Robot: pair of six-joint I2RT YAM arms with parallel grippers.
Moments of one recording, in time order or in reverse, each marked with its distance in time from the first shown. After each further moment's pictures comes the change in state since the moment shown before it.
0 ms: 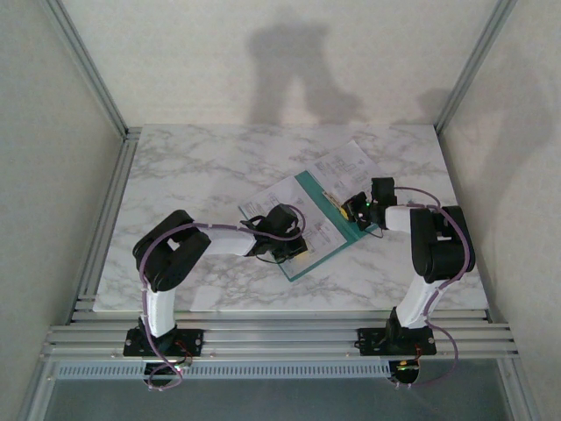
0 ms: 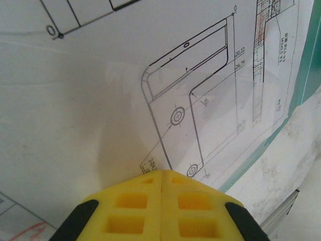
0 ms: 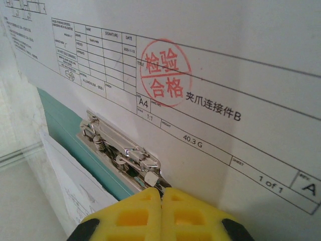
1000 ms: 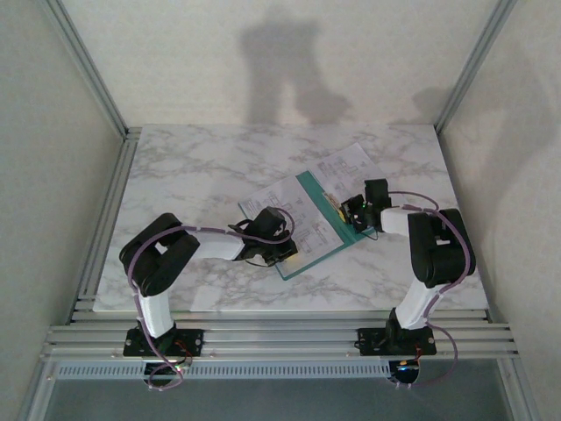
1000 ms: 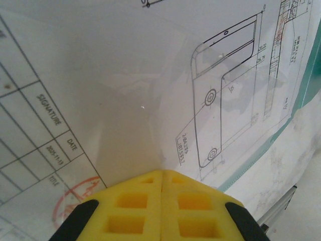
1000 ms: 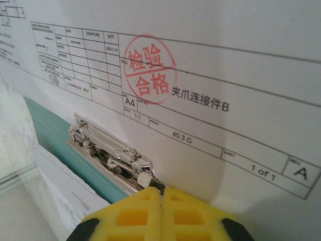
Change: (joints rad) left arm 0.040 -0.083 -0.130 0.049 0.023 0.005; right arm 0.060 -0.037 -0.028 -0.033 0.119 0.126
